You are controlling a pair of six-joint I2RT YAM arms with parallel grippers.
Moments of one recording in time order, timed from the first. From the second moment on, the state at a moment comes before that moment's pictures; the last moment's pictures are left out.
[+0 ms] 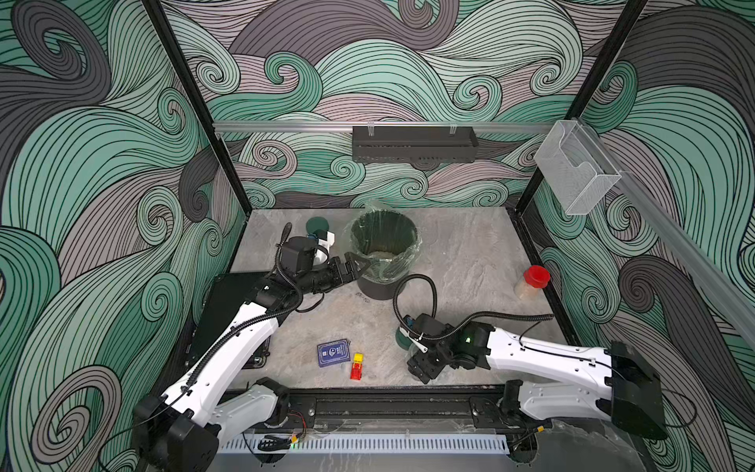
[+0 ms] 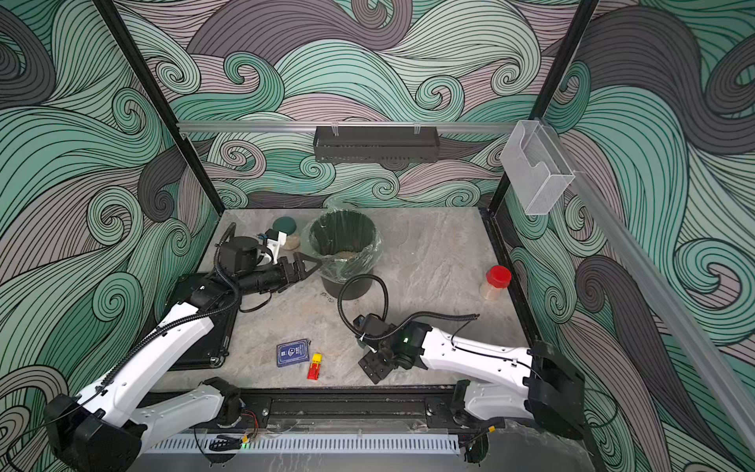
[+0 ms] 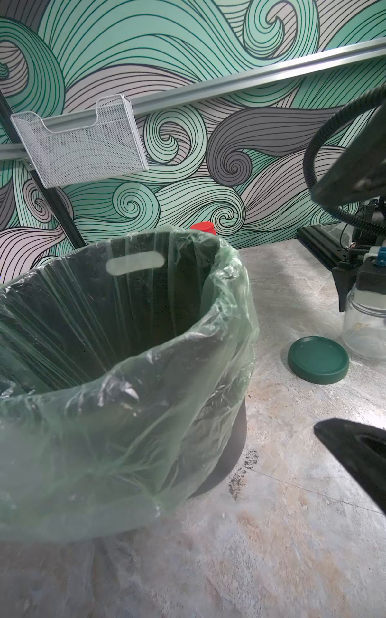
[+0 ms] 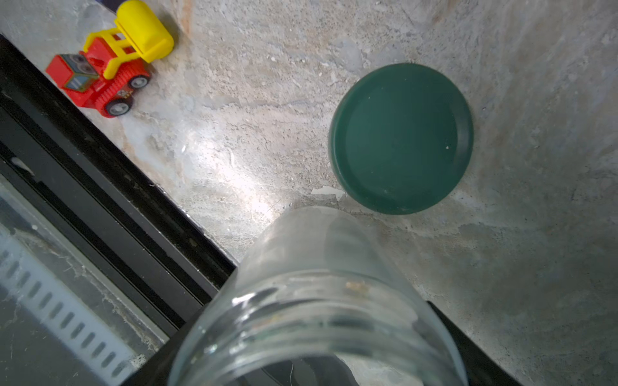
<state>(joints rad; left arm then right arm) -0.41 1.07 0.98 -0.44 0.44 -0.76 1.13 1.23 0.76 -0.75 0.05 0.30</state>
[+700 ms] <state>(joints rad) -0.41 1.07 0.96 -0.43 0.47 -0.76 1.12 1.02 0.85 -0.82 0.16 0.30</state>
